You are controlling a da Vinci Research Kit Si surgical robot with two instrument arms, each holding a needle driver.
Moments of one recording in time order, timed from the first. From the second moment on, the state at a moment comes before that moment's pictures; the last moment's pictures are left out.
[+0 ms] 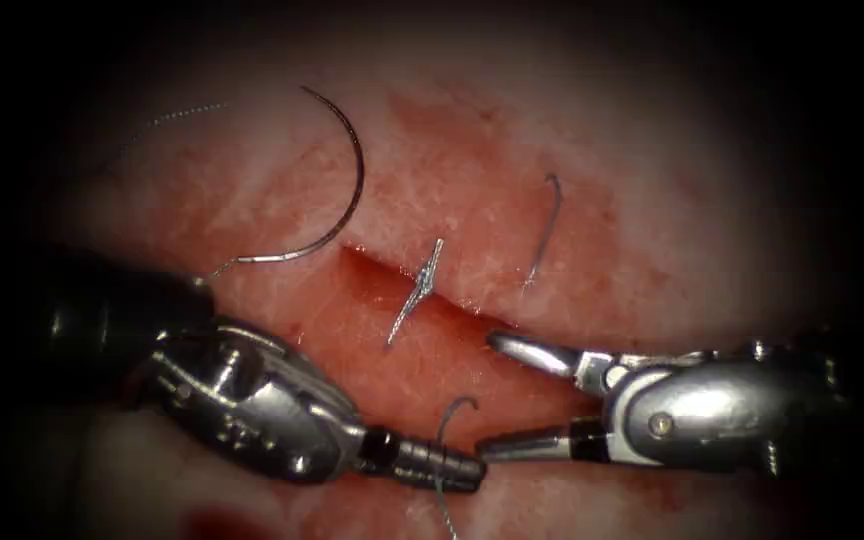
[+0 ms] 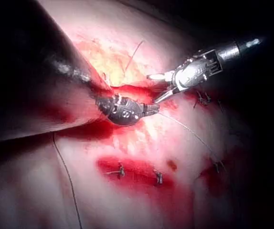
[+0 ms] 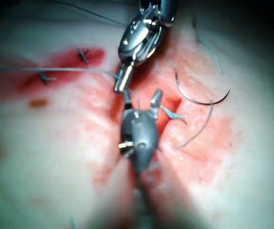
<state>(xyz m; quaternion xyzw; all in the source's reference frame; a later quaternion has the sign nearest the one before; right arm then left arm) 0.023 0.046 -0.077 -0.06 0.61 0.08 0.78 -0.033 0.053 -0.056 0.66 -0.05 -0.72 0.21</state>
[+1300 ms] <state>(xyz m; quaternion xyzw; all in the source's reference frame) 0.025 0.045 -0.074 -0.13 0.59 -0.04 0.80 -0.034 0.054 -0.055 0.66 -0.03 -0.71 0.23</state>
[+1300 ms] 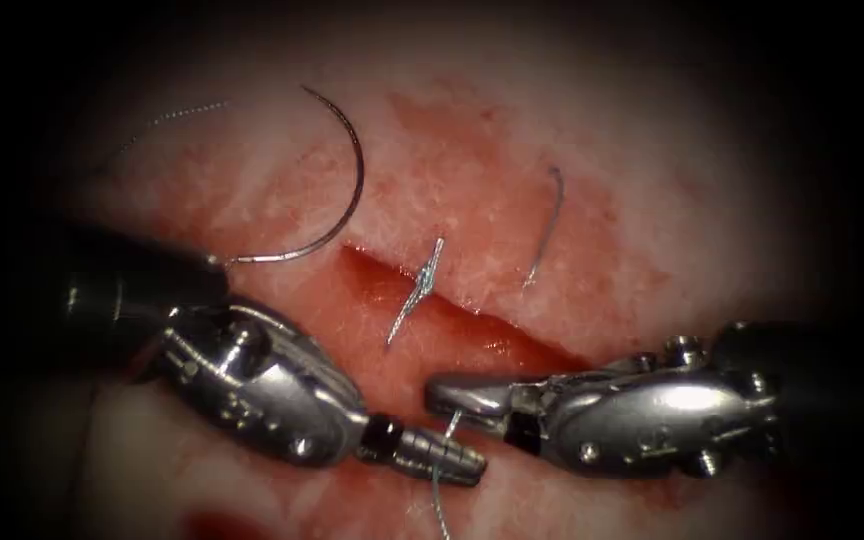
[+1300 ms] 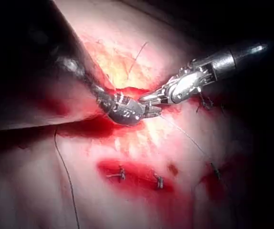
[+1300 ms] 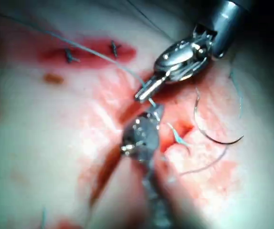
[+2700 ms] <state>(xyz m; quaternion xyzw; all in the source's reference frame) 0.025 0.053 -0.065 0.18 0.53 0.23 0.80 -0.033 0.053 -0.056 0.55 -0.15 -0.79 0.23</state>
